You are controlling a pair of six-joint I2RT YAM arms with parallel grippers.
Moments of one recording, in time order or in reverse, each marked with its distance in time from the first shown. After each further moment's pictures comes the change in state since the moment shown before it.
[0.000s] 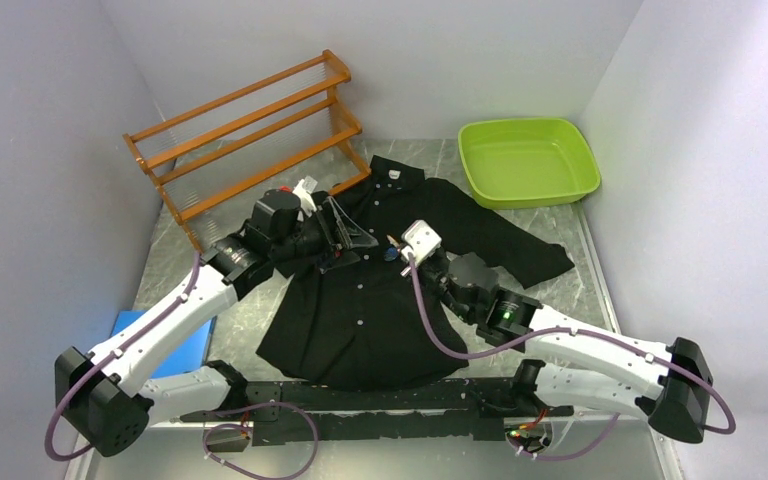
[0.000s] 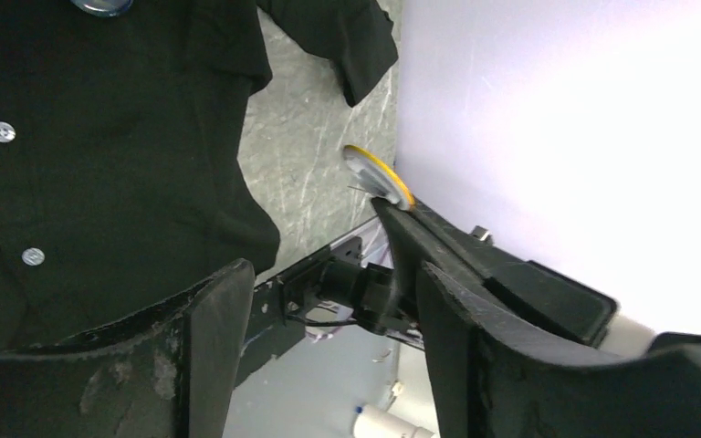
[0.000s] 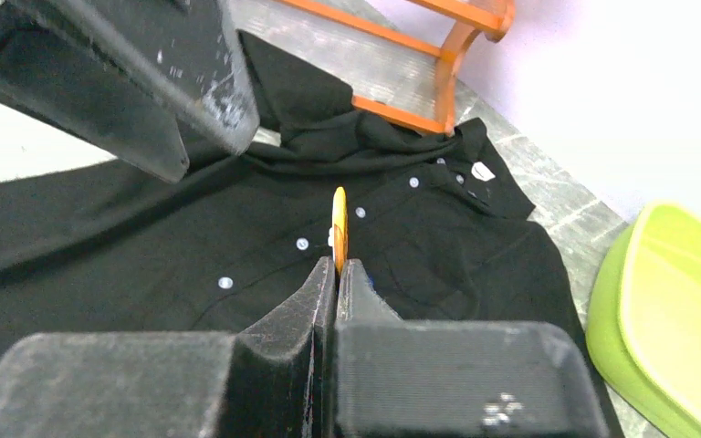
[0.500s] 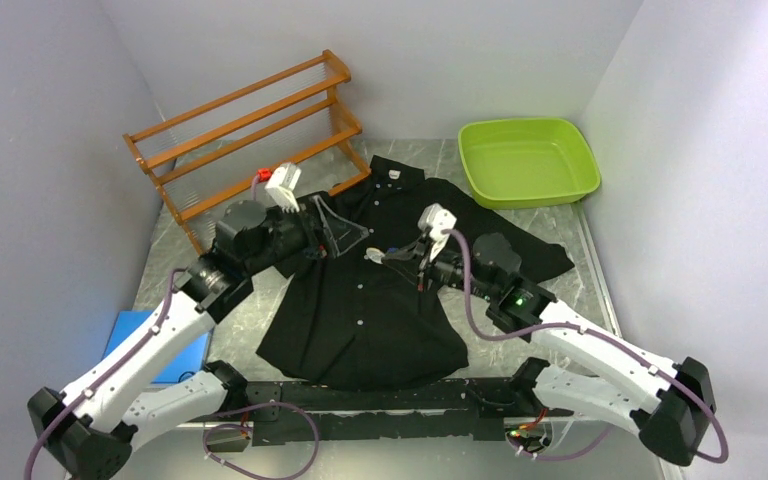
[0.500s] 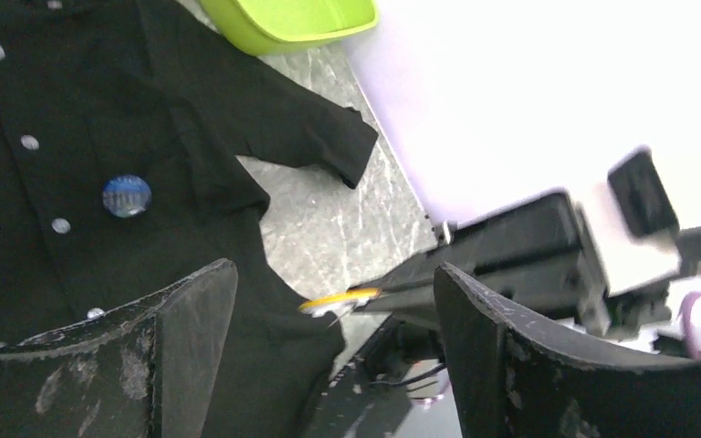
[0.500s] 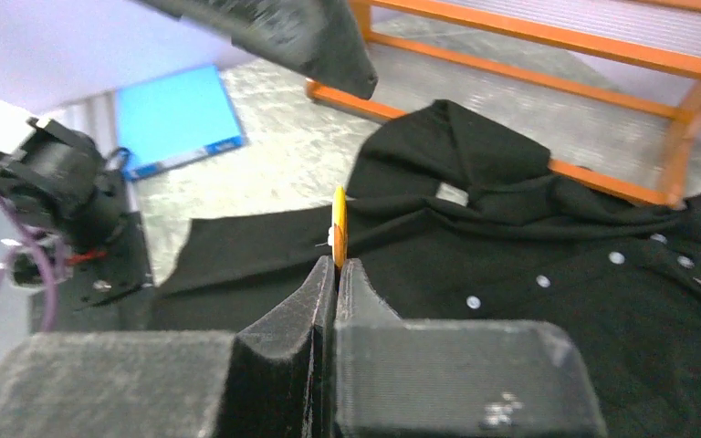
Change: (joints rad) left arm 0.000 -0.218 -0.130 0.280 -0.052 0.430; right arm -0.275 -0.008 0.014 0.056 -0.734 0.306
